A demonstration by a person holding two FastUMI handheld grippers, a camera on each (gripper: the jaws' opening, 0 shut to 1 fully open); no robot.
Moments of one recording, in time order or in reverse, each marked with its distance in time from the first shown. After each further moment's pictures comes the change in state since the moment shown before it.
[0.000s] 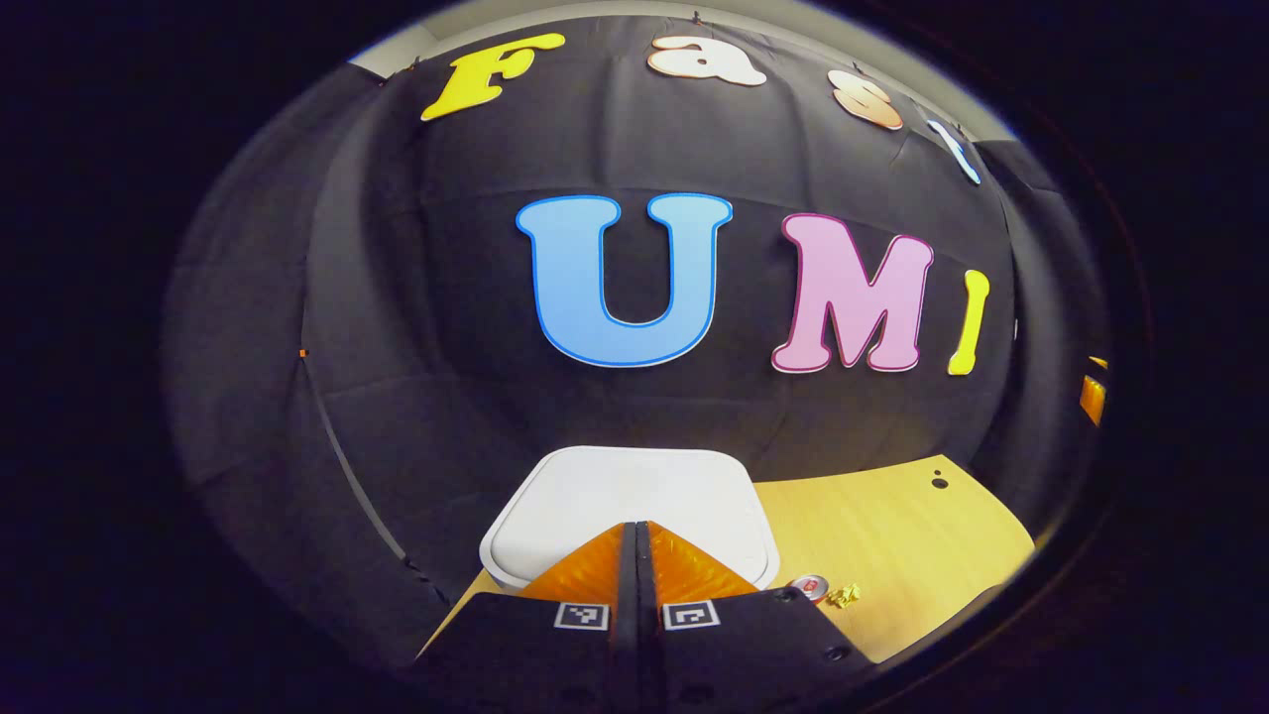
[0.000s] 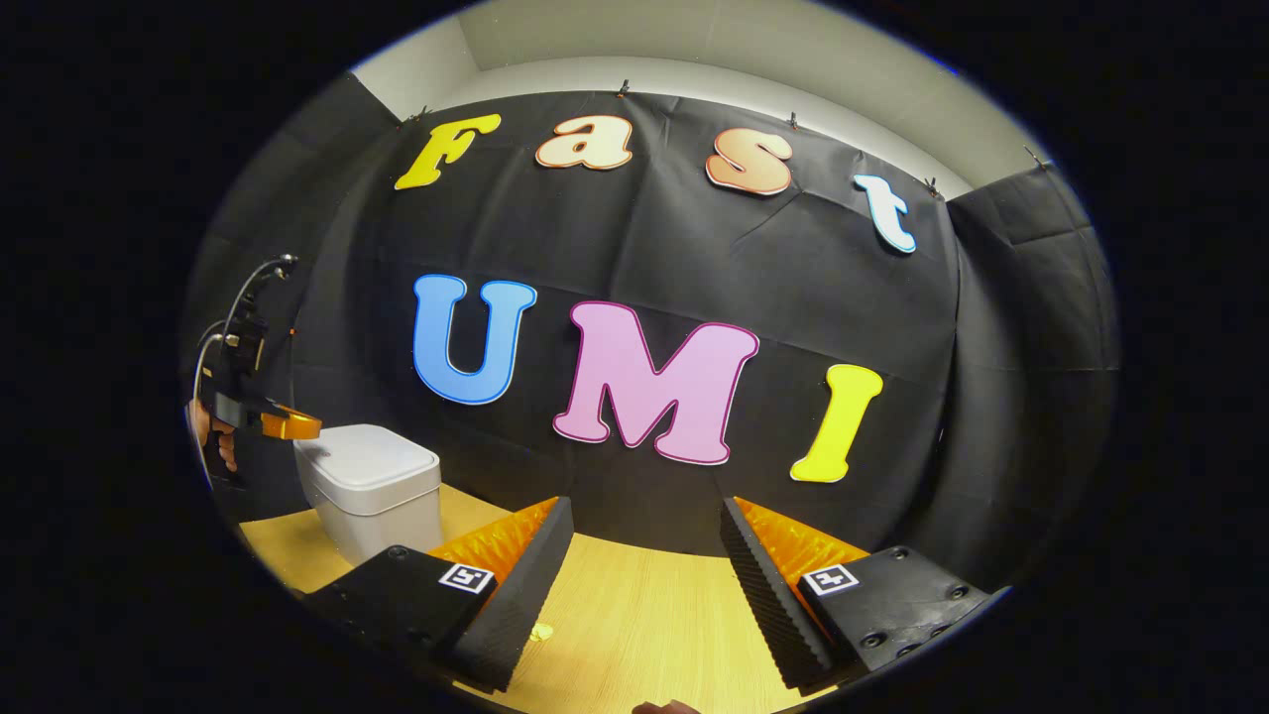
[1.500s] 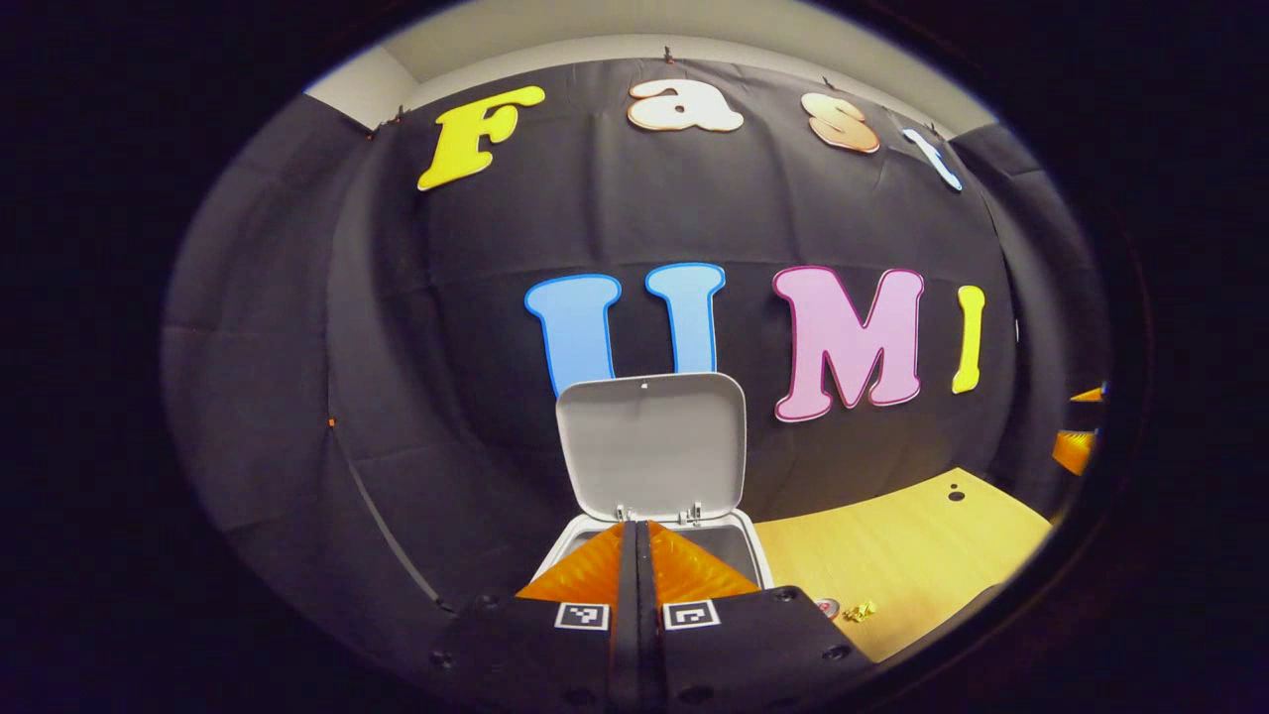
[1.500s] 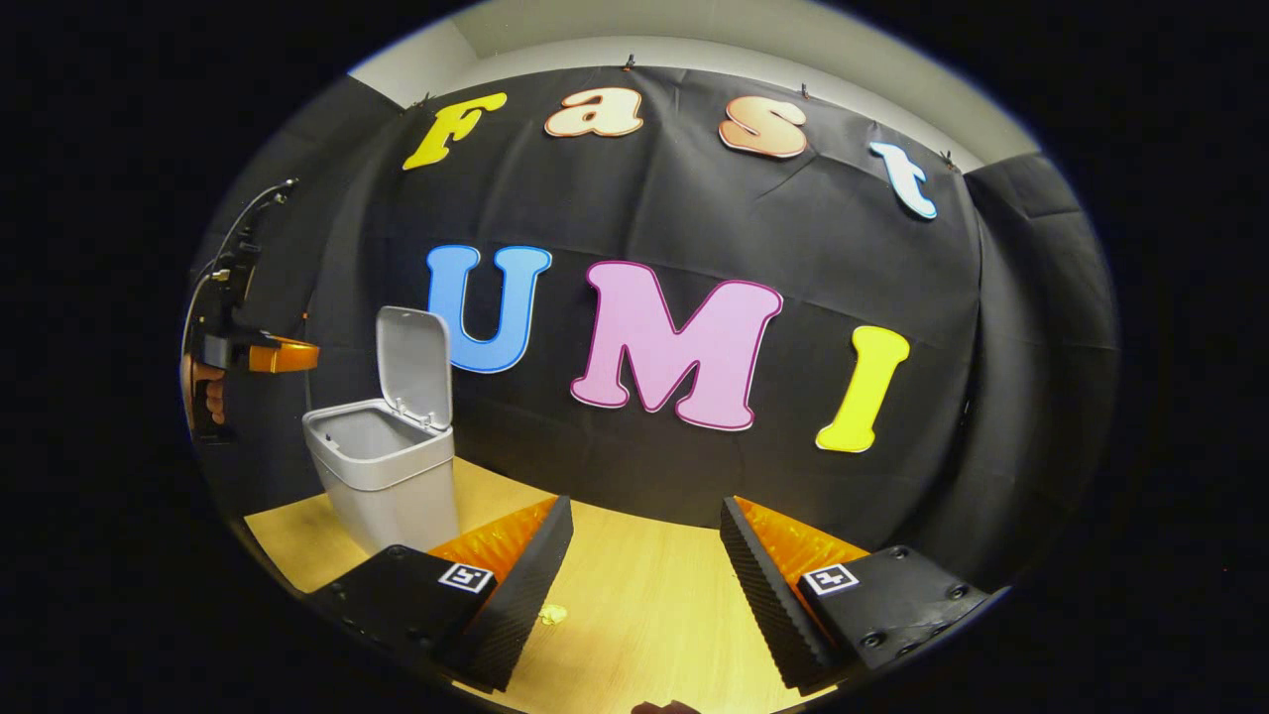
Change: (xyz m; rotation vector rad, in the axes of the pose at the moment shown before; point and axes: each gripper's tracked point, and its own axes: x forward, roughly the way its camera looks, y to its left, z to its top) left arm -0.064 -0.004 0.081 0.063 -0.215 0.050; right arm 0.011 0.015 -0.040 0.038 0.091 0.082
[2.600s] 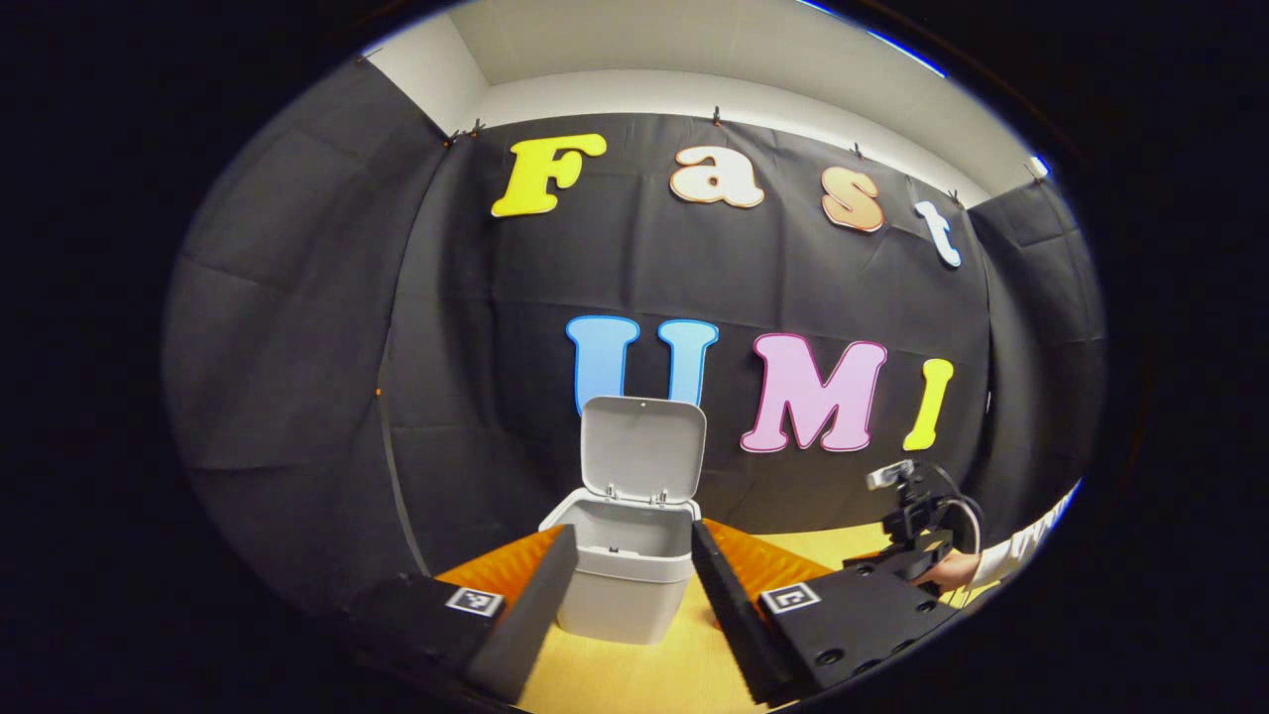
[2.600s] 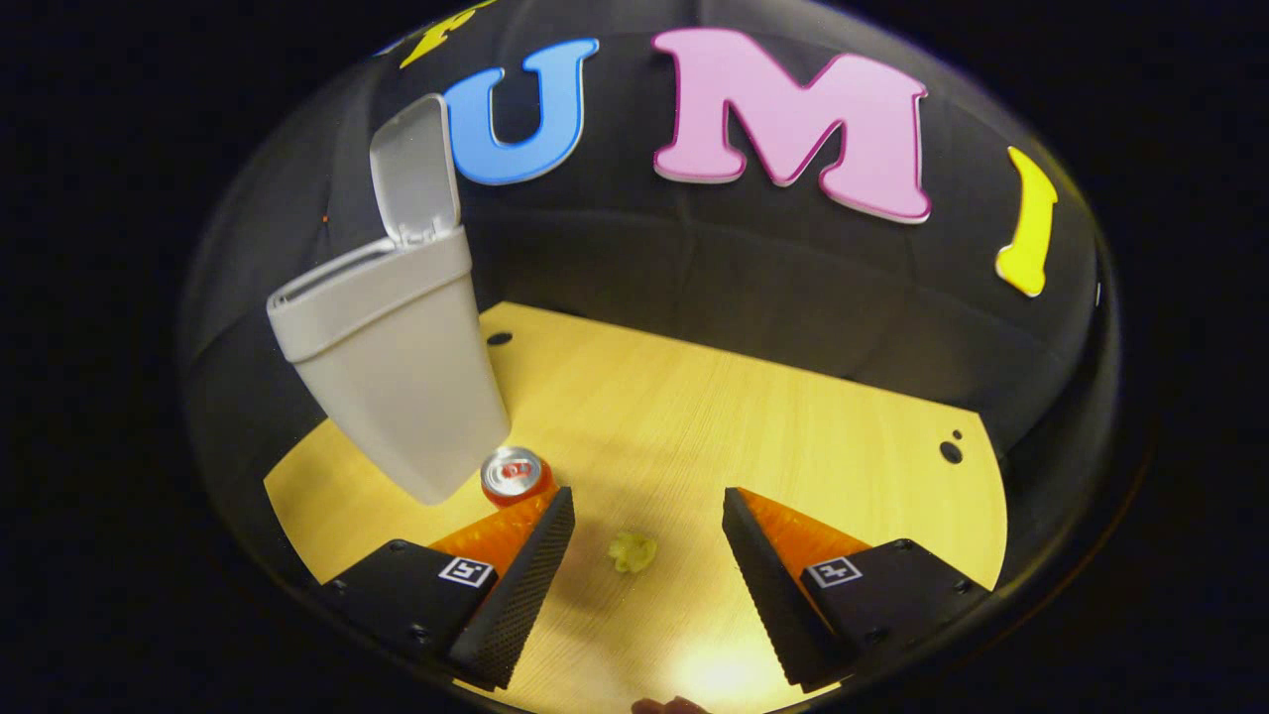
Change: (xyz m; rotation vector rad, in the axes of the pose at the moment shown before) left arm -0.163 -0.006 0.005 -0.164 -0.063 0.041; right arm 0.129 0.097 -0.239 0.042 0.584 0.267
